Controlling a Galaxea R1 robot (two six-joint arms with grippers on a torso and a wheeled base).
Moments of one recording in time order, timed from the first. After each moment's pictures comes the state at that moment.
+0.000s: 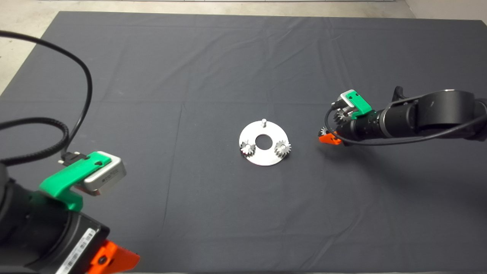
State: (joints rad) left arm -0.82 2.06 -0.30 -0.16 1.34 -1.38; right arm 0.24 2.19 -0.92 -0.78 -1.10 0.99
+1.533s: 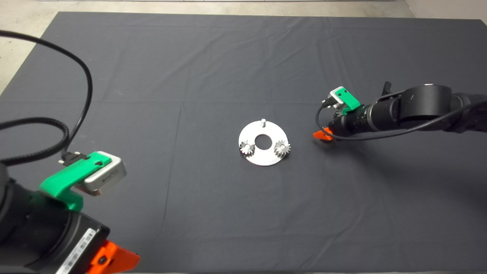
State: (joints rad) left arm -0.82 2.06 -0.30 -0.16 1.34 -1.38; right arm 0.24 2.26 -1.01 -0.78 -1.10 0.89
